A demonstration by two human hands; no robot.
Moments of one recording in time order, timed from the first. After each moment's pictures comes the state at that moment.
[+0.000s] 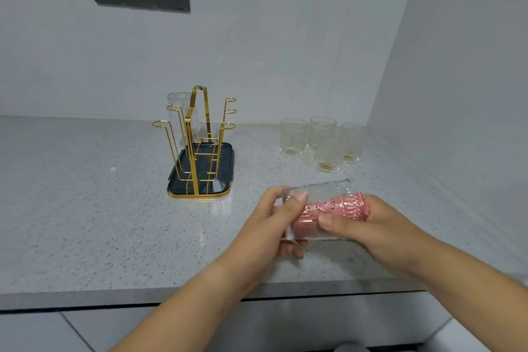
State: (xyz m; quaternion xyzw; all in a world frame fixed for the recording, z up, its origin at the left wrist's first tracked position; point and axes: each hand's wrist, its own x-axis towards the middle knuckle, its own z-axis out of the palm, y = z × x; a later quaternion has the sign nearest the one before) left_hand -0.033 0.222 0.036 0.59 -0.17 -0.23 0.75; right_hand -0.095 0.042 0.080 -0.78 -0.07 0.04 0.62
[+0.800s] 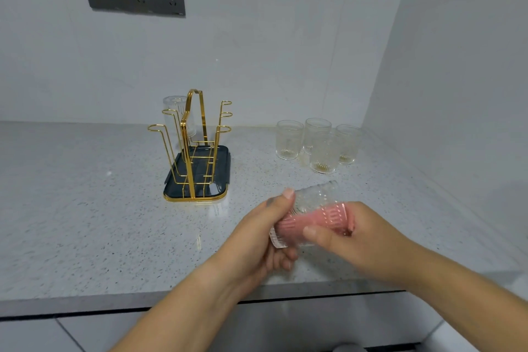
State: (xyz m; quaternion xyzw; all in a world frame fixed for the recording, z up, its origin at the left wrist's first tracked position) left_hand -0.037 0.224 0.045 0.54 -0.10 -0.32 0.77; right_hand -0.101 0.051 0.079 -0.85 -0.12 0.01 0.52
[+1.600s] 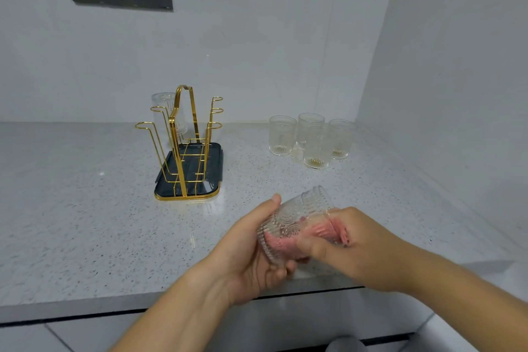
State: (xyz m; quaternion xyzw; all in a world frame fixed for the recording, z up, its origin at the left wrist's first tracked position) left_hand -0.035 0.227 0.038 0.47 -0.02 -0.46 0.75; right_hand -0.111 0.056 0.083 -0.88 -0.15 0.04 0.46
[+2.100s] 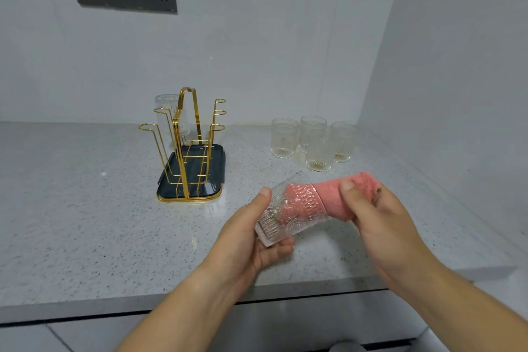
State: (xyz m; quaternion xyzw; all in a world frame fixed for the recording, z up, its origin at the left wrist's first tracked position) left_hand -0.032 0.223 0.033 0.49 -0.02 -0.27 0.83; right_hand -0.099 0.049 0.062 -0.73 0.07 -0.22 0.65
